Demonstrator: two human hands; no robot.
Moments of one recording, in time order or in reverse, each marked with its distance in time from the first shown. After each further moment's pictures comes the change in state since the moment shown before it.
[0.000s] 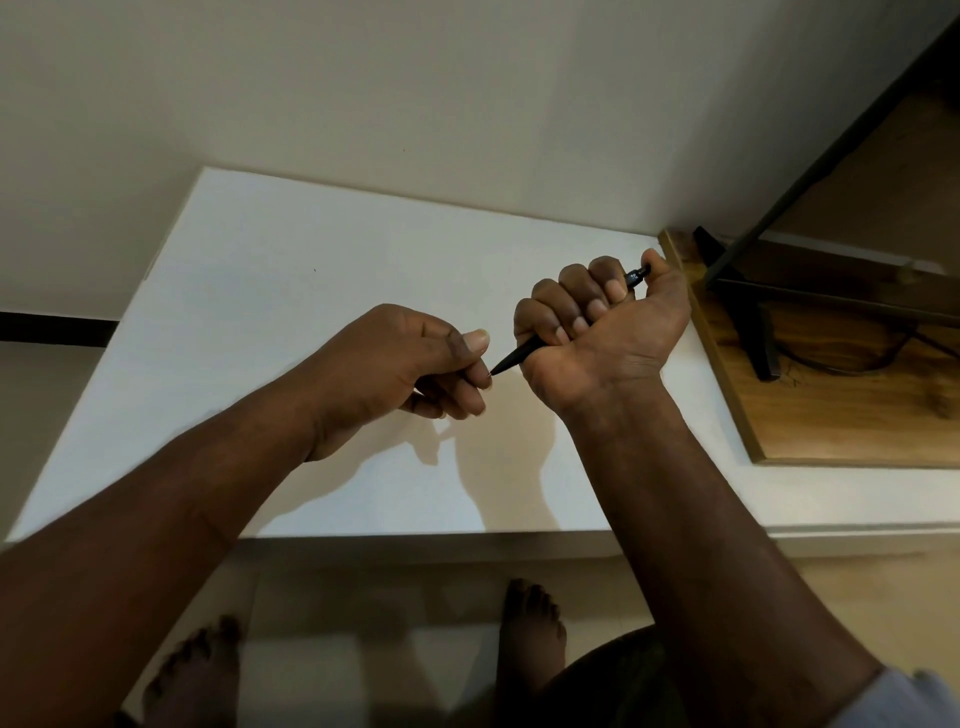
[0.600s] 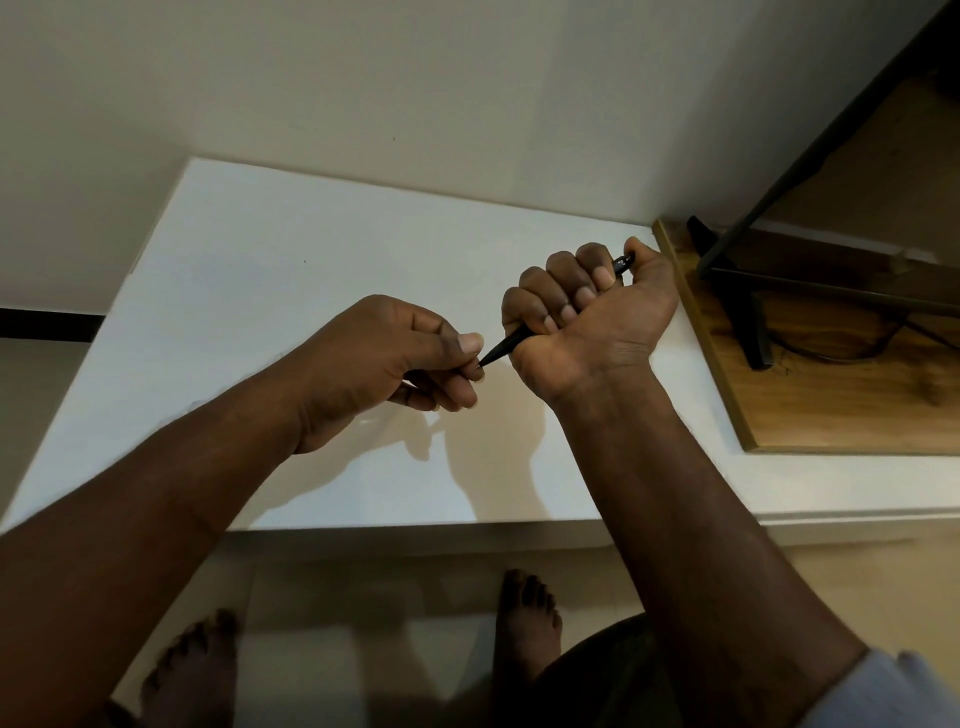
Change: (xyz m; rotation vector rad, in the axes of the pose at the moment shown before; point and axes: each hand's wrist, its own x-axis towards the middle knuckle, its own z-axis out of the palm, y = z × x) left_hand -0.001 0.001 -0.001 -0.019 -0.007 -0.020; right_hand -0.002 0.001 0.002 0.001 -0.008 0.014
